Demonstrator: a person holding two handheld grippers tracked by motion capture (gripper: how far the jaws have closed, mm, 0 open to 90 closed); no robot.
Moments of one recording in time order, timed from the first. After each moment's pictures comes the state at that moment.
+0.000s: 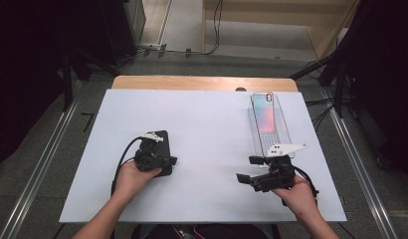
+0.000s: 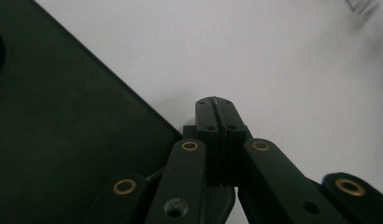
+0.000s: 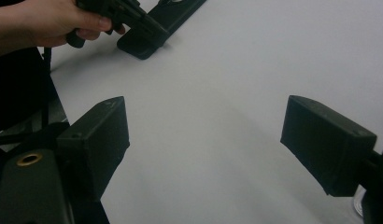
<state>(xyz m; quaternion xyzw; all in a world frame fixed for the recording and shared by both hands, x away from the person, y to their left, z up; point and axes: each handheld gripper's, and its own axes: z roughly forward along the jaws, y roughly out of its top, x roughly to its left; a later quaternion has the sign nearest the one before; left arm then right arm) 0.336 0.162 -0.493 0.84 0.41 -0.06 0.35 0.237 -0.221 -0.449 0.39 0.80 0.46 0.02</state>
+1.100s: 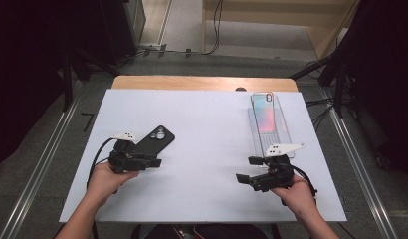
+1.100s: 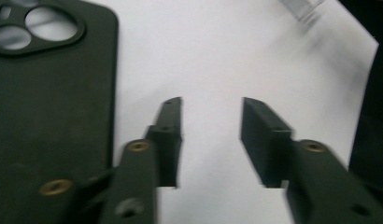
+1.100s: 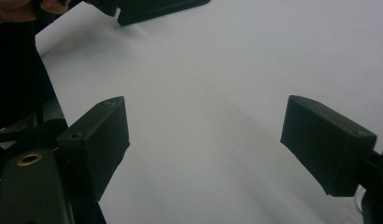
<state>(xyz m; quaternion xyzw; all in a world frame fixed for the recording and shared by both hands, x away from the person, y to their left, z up) 0.319 0.221 -0.459 0.83 0.37 -0.07 0.41 0.241 -0.221 -0.454 0.39 0.80 0.45 0.01</state>
